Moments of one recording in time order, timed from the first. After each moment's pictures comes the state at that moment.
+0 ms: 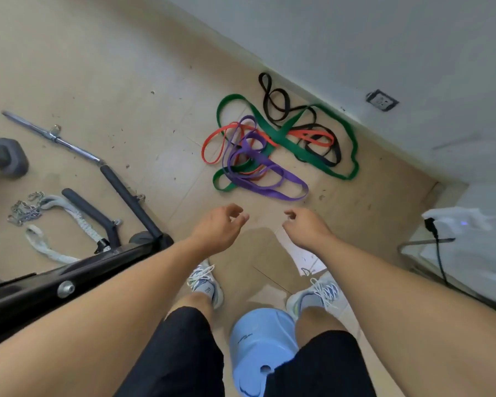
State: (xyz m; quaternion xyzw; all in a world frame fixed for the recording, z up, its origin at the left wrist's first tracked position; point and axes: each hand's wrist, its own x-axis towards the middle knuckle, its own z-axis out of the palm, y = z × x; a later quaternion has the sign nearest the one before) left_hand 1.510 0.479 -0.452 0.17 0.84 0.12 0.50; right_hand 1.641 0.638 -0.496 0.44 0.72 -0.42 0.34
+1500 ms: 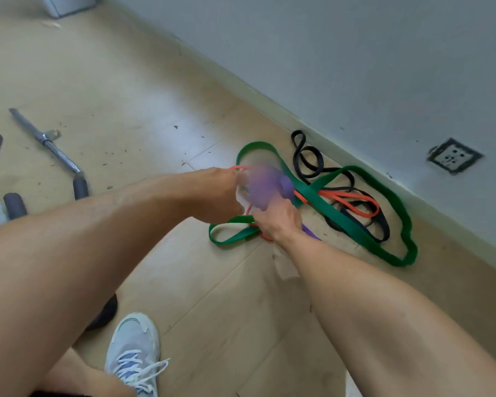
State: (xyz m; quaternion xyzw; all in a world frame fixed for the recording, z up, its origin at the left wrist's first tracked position) left_hand 1.453 0.467 -0.594 0.36 0.89 0.00 0.29; right_hand 1.506 0.608 -0.760 0.32 0.90 -0.29 0.07
